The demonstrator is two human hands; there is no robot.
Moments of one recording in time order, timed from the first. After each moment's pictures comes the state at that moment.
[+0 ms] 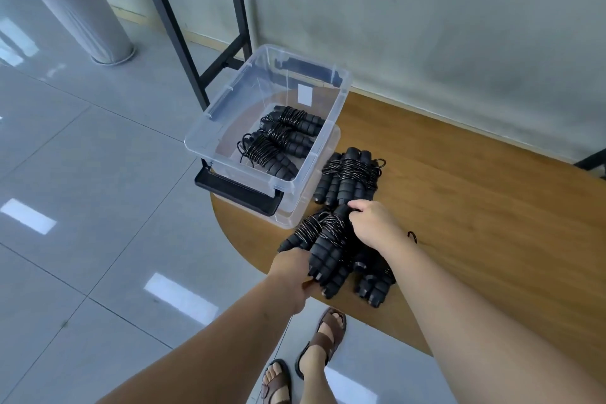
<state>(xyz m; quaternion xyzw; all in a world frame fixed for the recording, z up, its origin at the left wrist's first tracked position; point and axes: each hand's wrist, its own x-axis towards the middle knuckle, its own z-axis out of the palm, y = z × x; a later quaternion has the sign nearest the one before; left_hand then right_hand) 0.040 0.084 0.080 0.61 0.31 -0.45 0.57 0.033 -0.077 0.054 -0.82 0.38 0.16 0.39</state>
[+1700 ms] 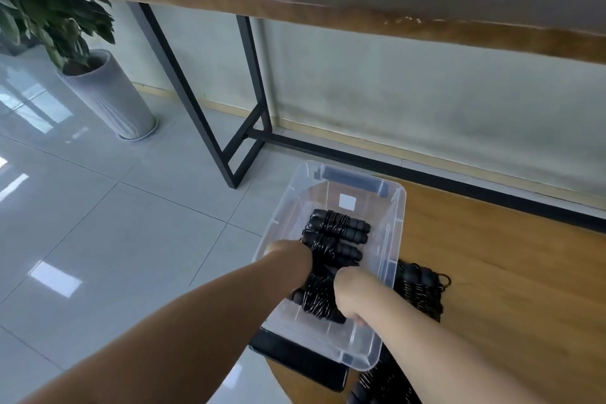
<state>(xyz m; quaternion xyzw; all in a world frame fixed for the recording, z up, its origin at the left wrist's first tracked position) 0.327 0.046 0.141 0.81 -0.37 -0.33 -0.31 0.243 -0.030 0.132 -0.84 0.18 0.49 0.13</state>
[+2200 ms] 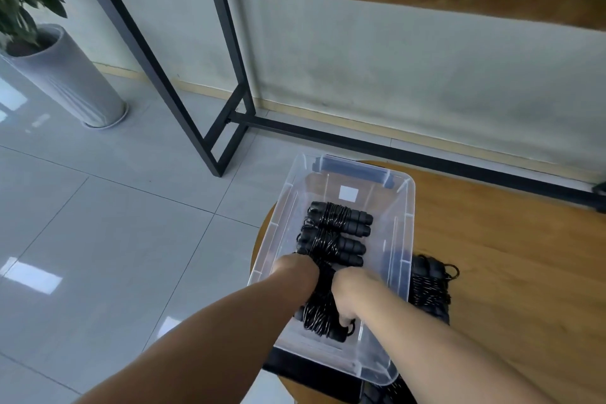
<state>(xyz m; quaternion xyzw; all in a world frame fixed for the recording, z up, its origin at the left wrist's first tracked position) 0.338 0.052 0.082 0.79 -0.42 -0.36 -0.25 0.280 -0.024 0.087 -0.79 0.07 0.61 0.00</state>
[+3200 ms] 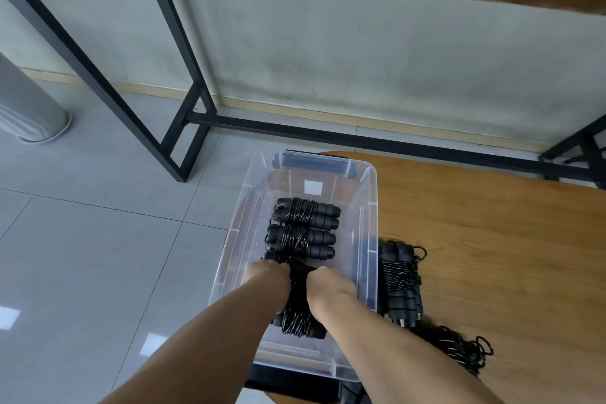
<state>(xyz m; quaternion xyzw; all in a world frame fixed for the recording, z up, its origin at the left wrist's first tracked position) 0.337 0.040 0.055 0.78 -0.40 -0.37 -0.30 0.255 -0.021 0.070 -0.84 0.33 0.38 0.21</state>
